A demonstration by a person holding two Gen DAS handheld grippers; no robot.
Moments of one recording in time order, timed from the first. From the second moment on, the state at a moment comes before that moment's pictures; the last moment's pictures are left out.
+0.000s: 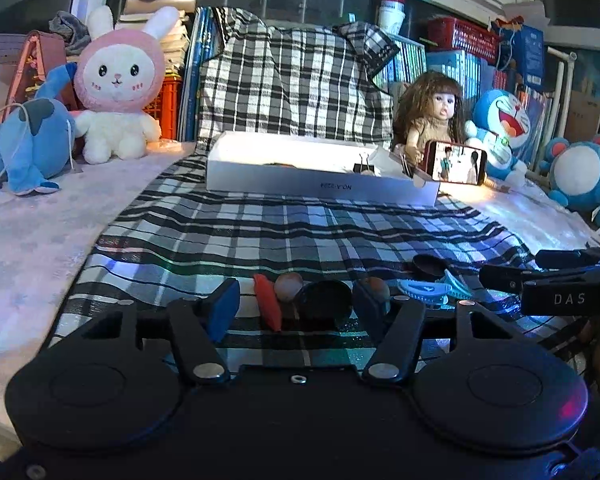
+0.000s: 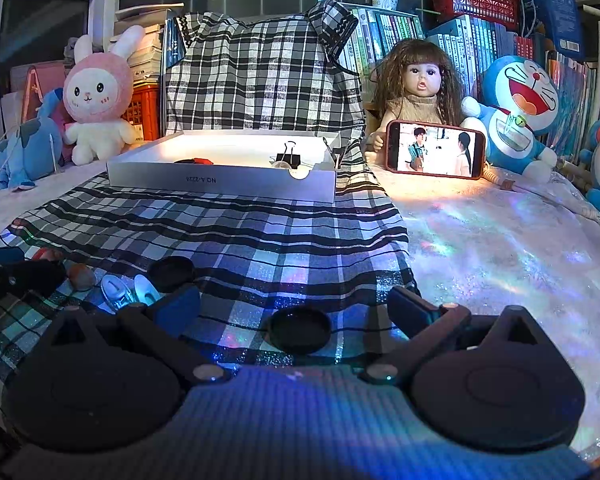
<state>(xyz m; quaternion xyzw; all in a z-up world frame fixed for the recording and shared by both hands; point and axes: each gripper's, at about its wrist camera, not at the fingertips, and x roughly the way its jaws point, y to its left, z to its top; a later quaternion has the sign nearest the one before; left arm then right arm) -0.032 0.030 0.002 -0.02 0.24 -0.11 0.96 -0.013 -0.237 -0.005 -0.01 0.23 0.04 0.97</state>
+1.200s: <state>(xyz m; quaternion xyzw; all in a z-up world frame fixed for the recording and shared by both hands) -0.029 0.049 -0.009 -0.04 0.26 -0.05 0.96 -0.024 -0.238 -0.010 -0.03 0.24 0.02 0.97</state>
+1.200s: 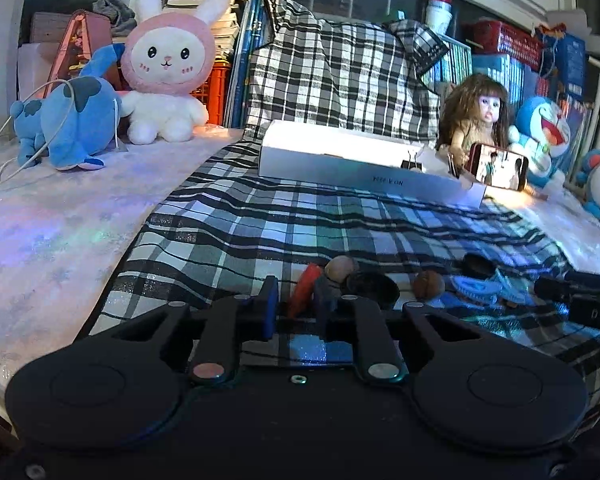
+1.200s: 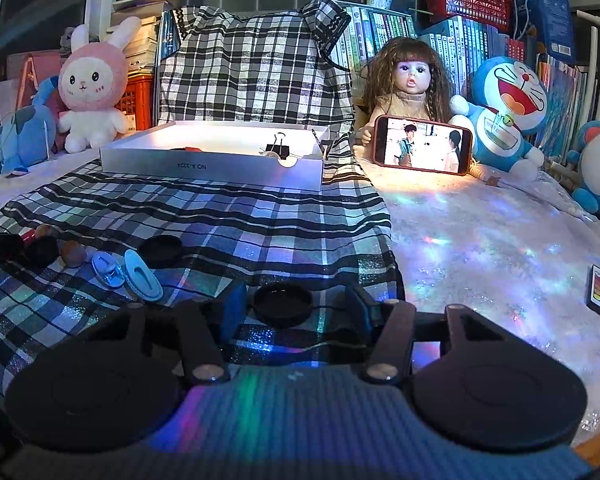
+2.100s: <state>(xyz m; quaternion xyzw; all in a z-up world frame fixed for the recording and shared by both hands) -0.003 0.037 0.009 -0.04 0.25 -0.09 0.96 -0.016 -0.228 0.000 -0.03 0.22 0.03 0.98</state>
